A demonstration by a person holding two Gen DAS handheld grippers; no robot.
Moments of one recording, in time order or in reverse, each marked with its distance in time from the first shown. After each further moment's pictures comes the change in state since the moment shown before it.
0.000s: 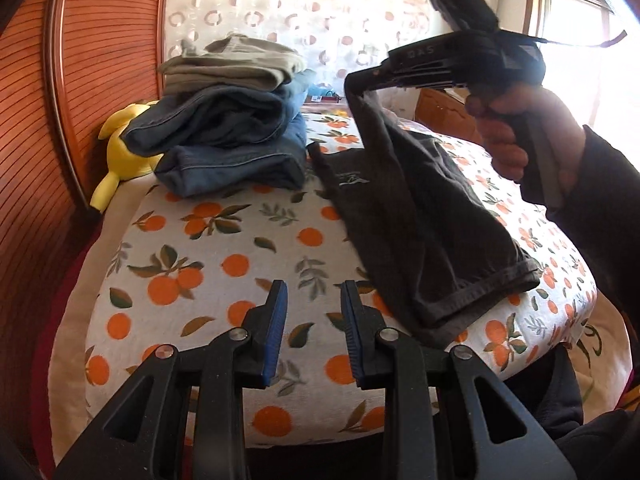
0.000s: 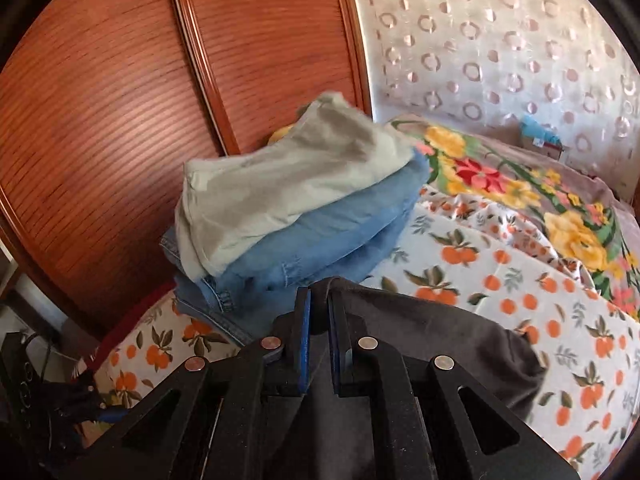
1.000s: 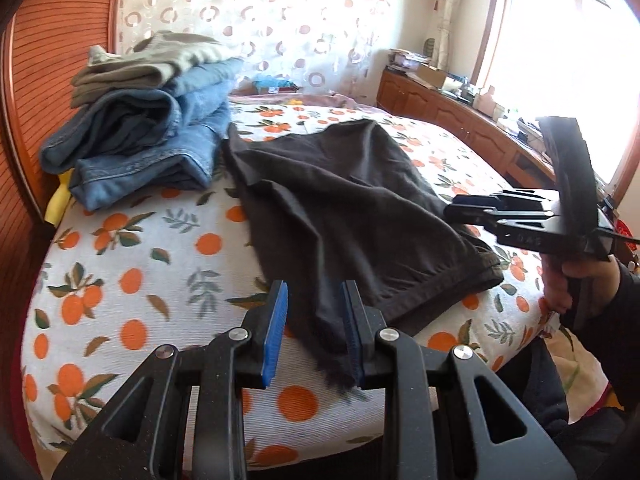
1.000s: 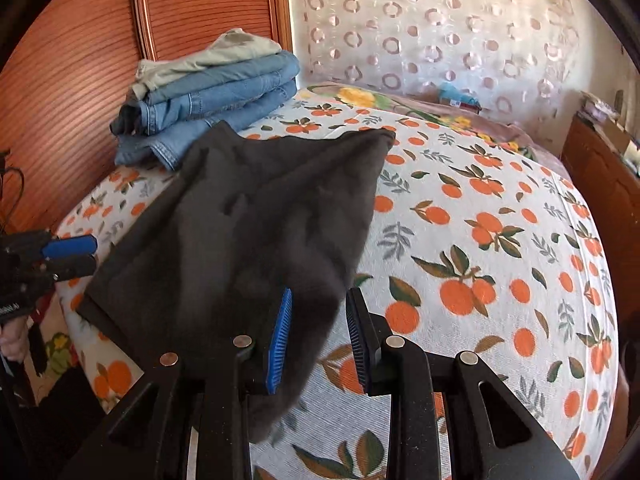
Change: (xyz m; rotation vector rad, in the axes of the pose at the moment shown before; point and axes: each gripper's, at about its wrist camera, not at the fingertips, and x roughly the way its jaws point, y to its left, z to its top) left arm 0.036 -0.062 0.008 0.079 0.041 -0.123; right arm -0.081 -0.025 -0.182 0.063 0.040 -0.265
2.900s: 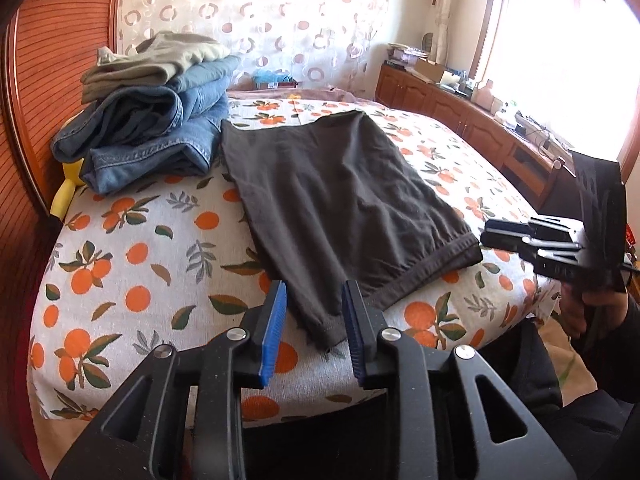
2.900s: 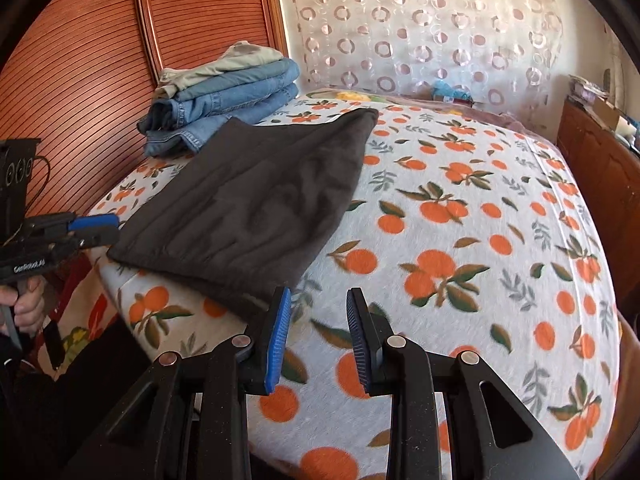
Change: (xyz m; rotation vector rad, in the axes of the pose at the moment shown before) left arm -0.021 -0.012 -0.012 0.005 0.012 0.016; right arm -0.061 -0.011 -0.063 0.068 -0.040 0.054
